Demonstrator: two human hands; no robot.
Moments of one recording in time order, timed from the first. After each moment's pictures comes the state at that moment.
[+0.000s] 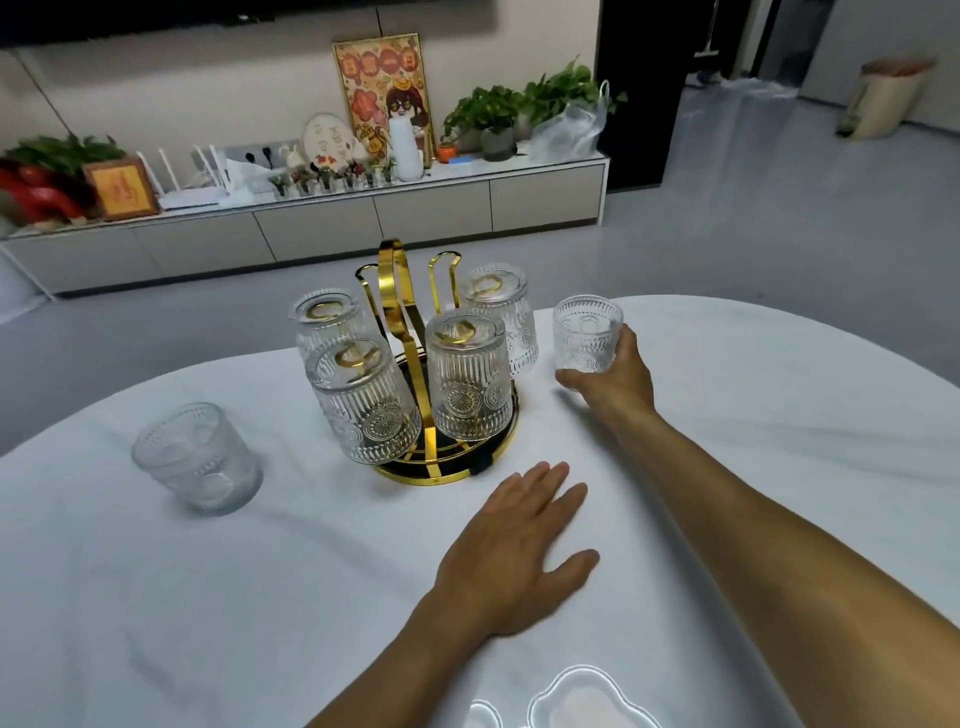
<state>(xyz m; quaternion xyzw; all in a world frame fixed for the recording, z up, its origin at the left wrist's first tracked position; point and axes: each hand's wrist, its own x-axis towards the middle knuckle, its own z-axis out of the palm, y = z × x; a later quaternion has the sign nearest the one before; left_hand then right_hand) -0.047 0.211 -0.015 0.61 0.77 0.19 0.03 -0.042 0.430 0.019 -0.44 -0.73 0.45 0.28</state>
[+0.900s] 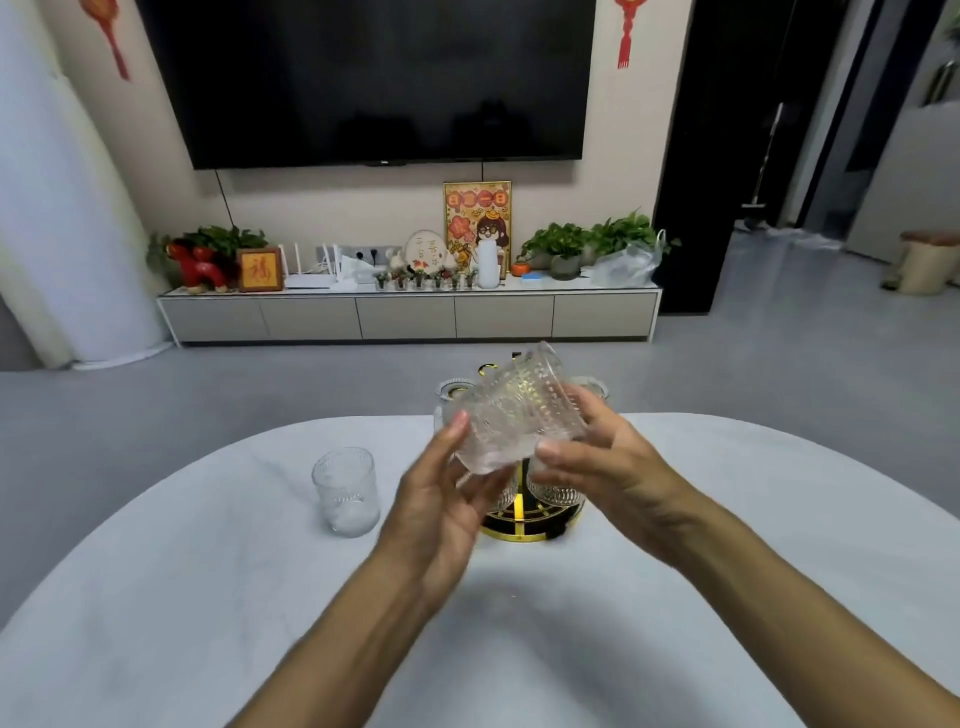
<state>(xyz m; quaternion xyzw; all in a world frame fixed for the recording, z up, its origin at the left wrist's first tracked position) -0.064 0.095 0.177 0.14 0.39 0.86 0.30 0.013 0.259 0.186 -0.04 -0.63 0.76 0.15</state>
